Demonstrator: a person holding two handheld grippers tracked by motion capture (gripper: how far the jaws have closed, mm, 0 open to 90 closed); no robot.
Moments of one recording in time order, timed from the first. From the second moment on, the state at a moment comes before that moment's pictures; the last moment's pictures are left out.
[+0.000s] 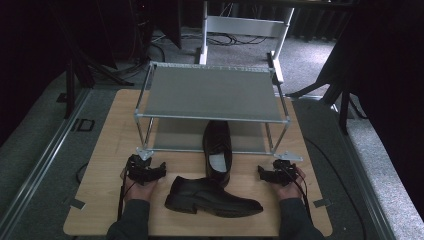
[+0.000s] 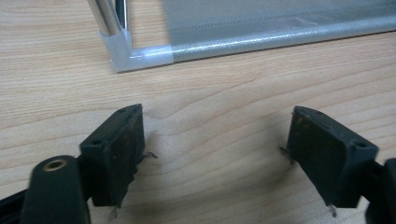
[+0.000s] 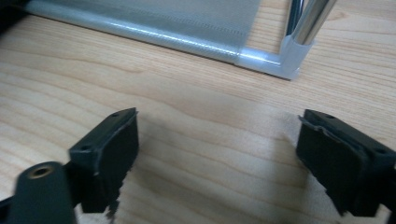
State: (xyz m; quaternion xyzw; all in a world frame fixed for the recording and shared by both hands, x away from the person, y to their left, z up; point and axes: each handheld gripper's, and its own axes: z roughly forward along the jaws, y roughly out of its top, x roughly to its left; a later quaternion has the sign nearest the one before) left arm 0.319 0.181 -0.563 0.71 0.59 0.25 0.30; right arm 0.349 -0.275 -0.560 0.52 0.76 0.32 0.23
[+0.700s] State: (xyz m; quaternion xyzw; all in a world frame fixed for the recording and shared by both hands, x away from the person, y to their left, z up) left arm 0.307 0.184 -0.541 0.71 0.57 0.22 0.35; right arm 0.326 -0.249 -0.523 0.46 0.79 0.36 0.19
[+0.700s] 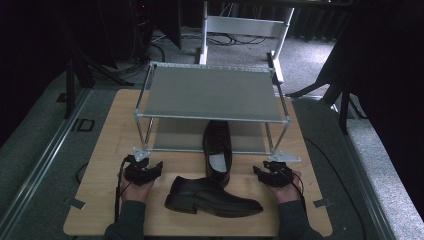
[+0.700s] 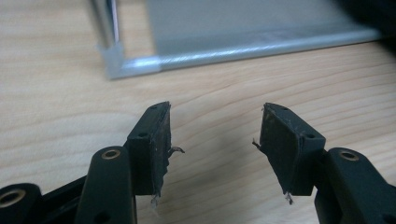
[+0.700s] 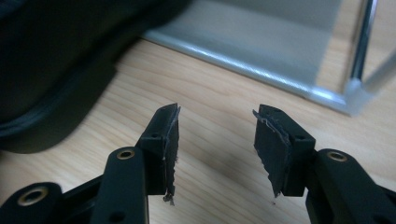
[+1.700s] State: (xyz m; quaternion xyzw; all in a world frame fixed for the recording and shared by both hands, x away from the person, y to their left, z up) left arm 0.294 0.169 -0.531 0.73 0.54 0.23 0.36; right arm 0.349 -0.172 -0.464 0.37 0.82 0.40 0.15
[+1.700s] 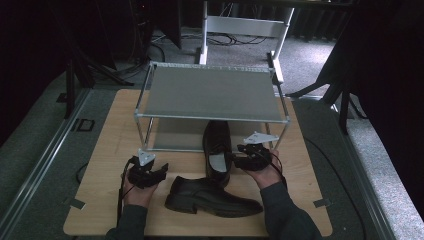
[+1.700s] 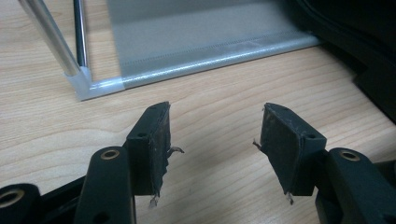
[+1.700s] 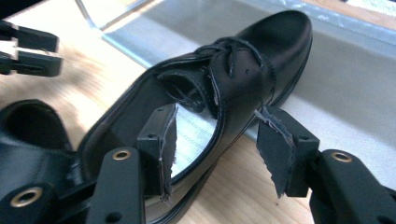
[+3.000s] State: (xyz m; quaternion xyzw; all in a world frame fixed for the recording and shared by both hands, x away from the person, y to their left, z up) left arm 0.286 0.164 -0.524 0.74 0.52 0.21 0.37; right arm 0.365 -0.170 -0.479 0.27 0.87 0.37 0.16
